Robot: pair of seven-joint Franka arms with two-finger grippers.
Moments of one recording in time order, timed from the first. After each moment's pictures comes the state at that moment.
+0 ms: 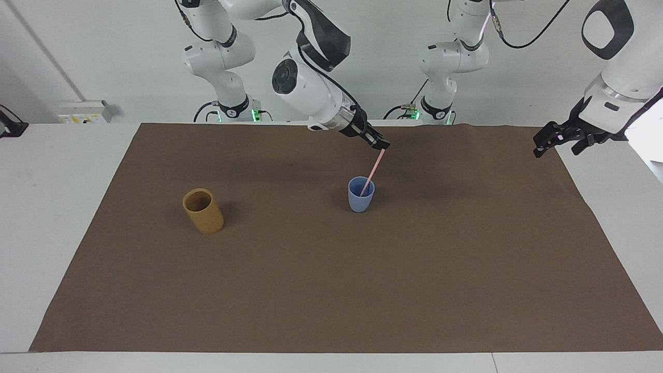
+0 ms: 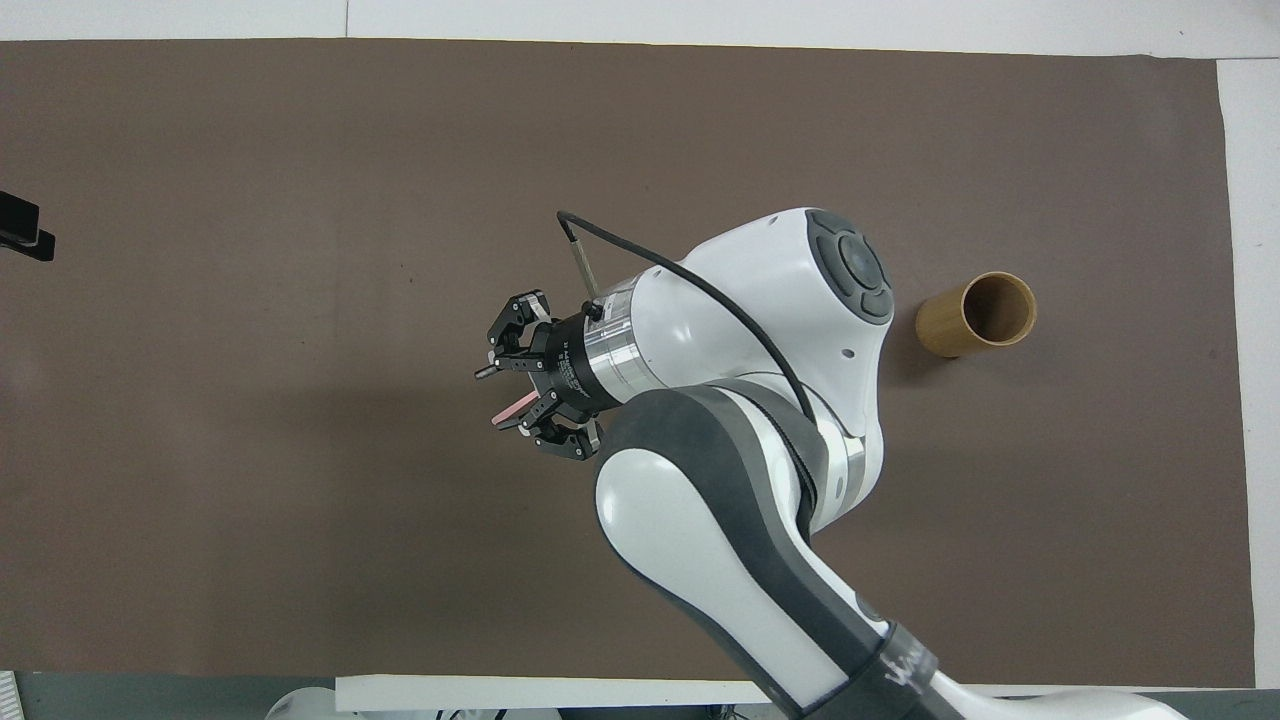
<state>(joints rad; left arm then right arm) 0.02 0.08 -0.03 -1.48 0.03 1.49 0.04 0.42 0.16 0.21 -1.78 0.79 2.14 1.38</state>
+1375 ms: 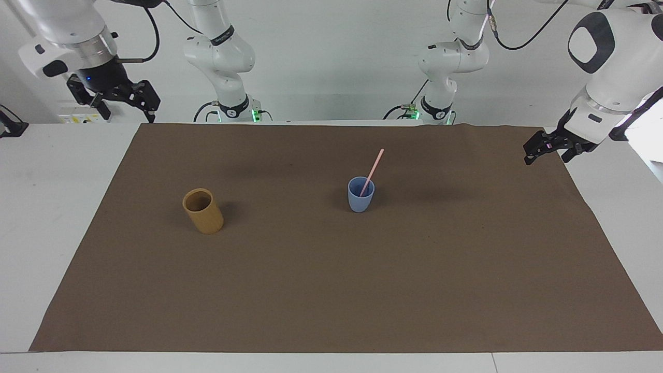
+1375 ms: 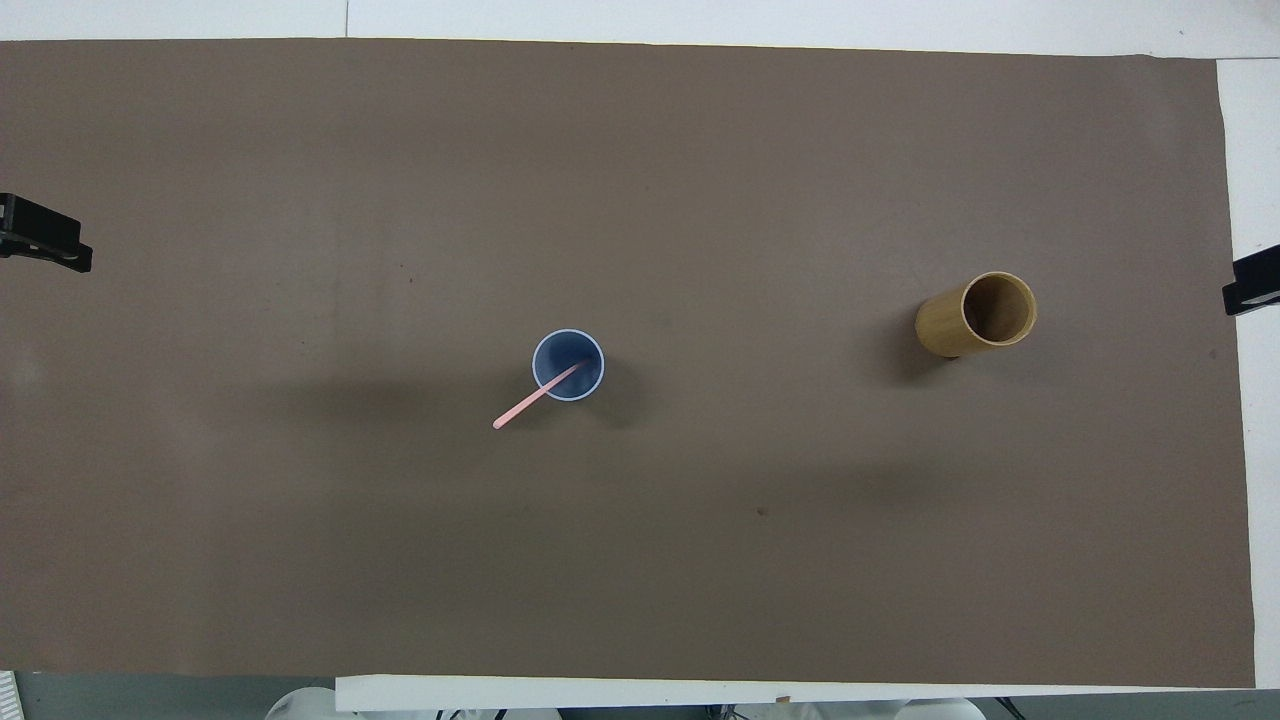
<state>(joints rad) 0.00 0.05 -0.03 -1.59 0.03 1.57 0.04 -0.23 0.00 0.17 -1.45 -0.11 1.35 -0.09</state>
